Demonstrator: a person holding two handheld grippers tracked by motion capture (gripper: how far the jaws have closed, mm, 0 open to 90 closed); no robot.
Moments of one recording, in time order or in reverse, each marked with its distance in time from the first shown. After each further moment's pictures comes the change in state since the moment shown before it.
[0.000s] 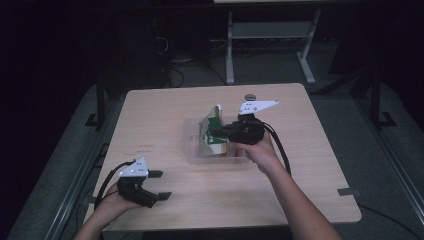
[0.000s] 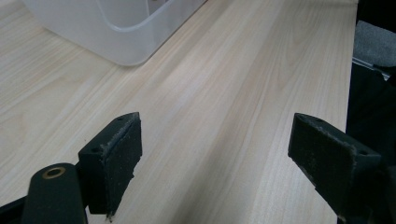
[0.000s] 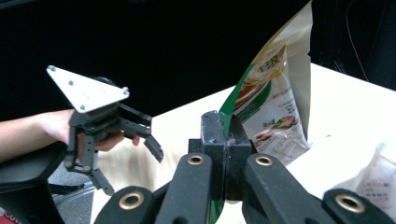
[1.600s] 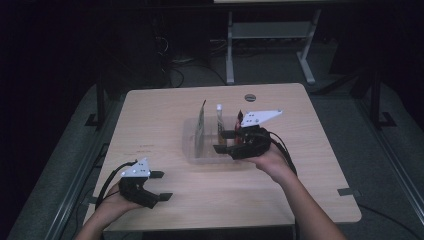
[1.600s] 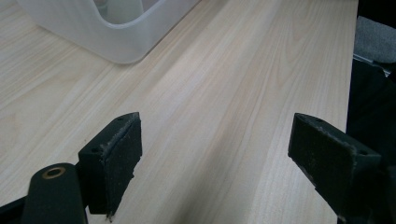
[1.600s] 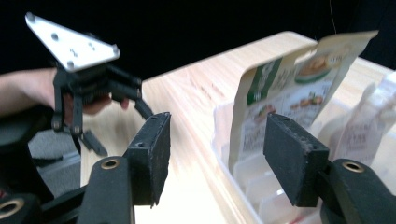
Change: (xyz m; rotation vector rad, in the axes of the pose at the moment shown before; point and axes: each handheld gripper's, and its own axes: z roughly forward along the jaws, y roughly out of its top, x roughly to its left) left arm -0.002 0.001 0.003 0.008 -0.003 -0.003; right arm 0.020 -0.015 -0.015 0.117 -0.095 -0.053
